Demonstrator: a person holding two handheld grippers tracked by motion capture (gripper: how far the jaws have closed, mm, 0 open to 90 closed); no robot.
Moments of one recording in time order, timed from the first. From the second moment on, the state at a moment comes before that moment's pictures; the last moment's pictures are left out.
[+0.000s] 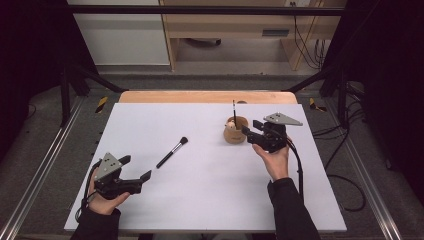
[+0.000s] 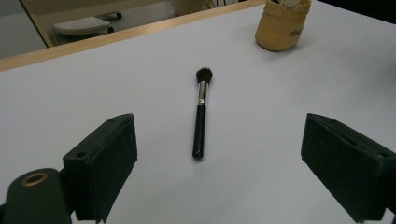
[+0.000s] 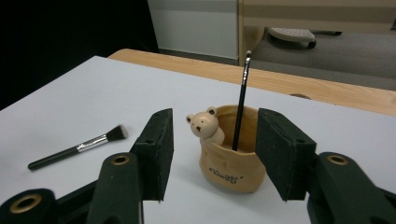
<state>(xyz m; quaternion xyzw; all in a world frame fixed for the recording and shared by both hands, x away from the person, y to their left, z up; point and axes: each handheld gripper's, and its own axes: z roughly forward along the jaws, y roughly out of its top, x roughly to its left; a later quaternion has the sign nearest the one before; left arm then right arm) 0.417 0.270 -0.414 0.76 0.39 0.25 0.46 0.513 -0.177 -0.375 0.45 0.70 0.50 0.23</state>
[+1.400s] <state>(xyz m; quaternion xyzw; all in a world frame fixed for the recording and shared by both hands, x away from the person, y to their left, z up) 0.416 0.268 -0.413 0.76 0.39 0.24 0.47 0.419 -0.230 -0.394 0.41 0.70 0.53 0.24</state>
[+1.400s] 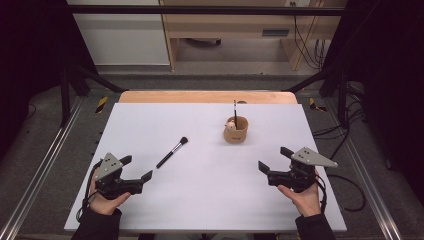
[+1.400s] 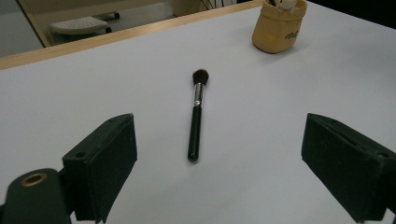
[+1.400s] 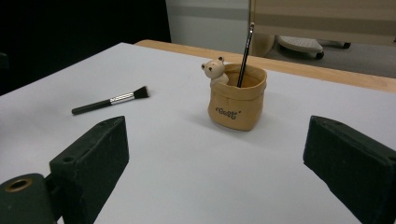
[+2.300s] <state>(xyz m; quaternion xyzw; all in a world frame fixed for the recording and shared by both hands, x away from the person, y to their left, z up) 0.417 0.275 -0.411 0.74 0.40 0.24 0.48 0.408 -0.247 -0.407 0.42 0.70 0.53 0.24</state>
